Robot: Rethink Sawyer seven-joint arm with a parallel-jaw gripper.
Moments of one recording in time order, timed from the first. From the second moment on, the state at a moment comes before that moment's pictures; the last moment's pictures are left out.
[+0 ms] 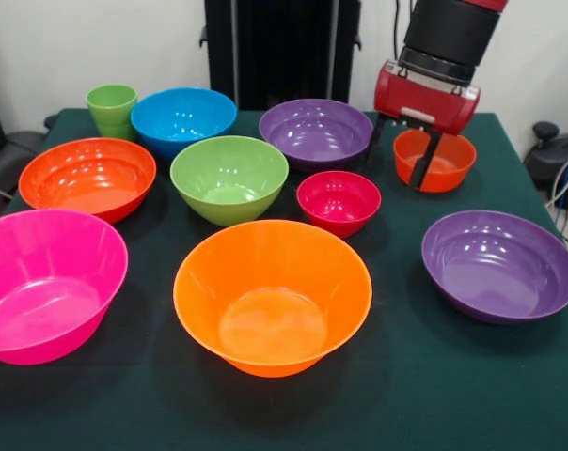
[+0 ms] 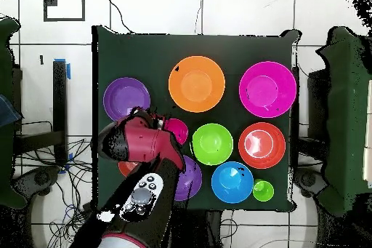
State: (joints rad) arm 0.28 -0.51 -0.38 1.68 0.20 0.19 2.05
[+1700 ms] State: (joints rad) arm 0.35 -0.32 -0.43 1.54 0.32 0.04 2.07
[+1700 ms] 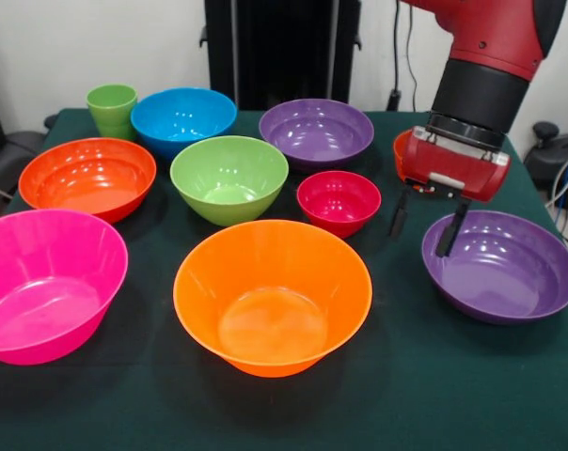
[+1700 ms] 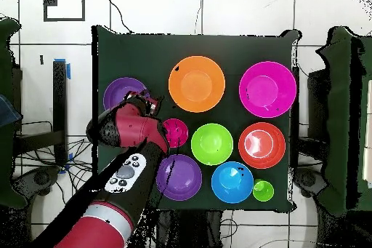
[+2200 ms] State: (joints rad) arm 0.35 -0.31 -0.42 1.54 0.33 0.04 2.07
